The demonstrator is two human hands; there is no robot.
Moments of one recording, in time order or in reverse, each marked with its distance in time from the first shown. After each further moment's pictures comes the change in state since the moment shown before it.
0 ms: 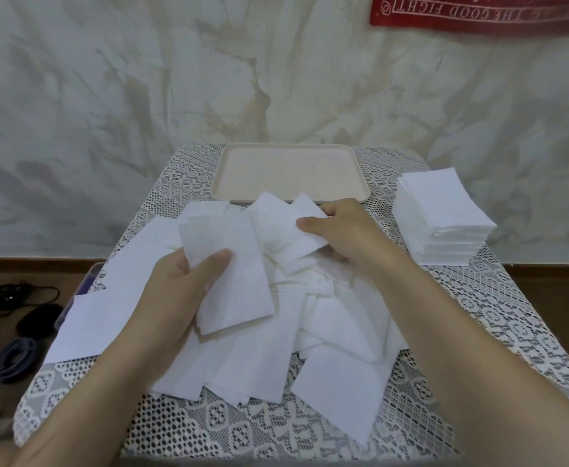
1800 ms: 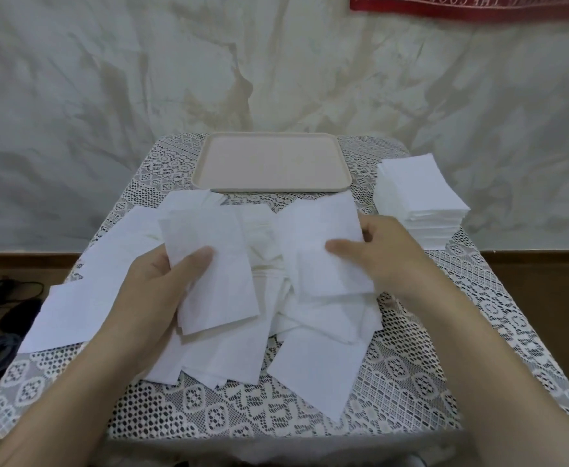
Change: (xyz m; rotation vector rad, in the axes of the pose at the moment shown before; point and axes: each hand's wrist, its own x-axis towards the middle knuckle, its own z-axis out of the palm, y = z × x) left_hand -0.013 -0.010 0.005 -0.010 0.005 0.028; right_hand -0.061 0.034 -0.050 -0.090 0.056 -0.036
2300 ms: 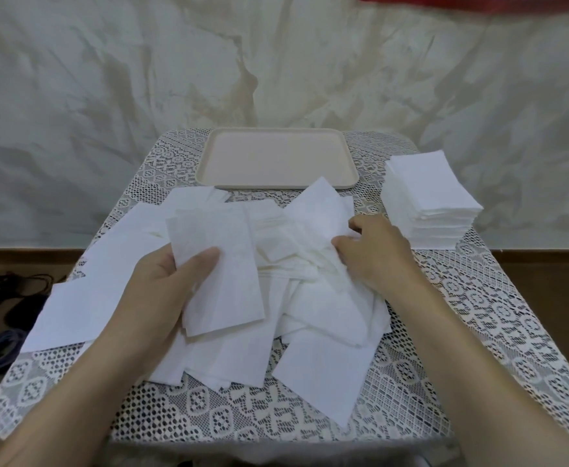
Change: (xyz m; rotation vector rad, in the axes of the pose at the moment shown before) left_hand 0.004 -0.005 -0.003 0.018 -0.014 -0.002; right_hand 0.021 0.005 0.024 -0.442 0.156 0.065
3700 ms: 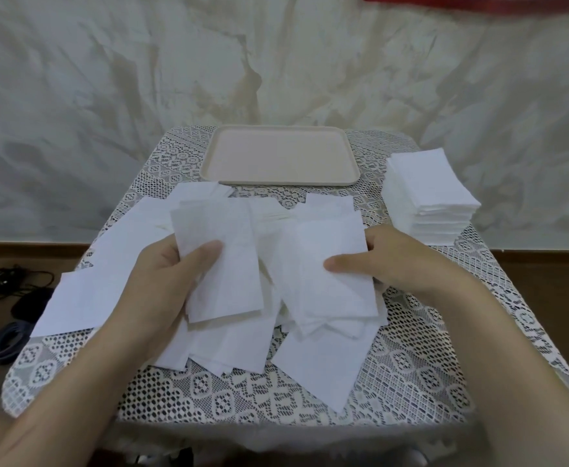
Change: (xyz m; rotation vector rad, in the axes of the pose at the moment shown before) left_hand -0.003 0.003 0.000 0.019 0.008 0.033; right_hand -0.020 0.011 -0.034 0.349 -0.480 -0.054
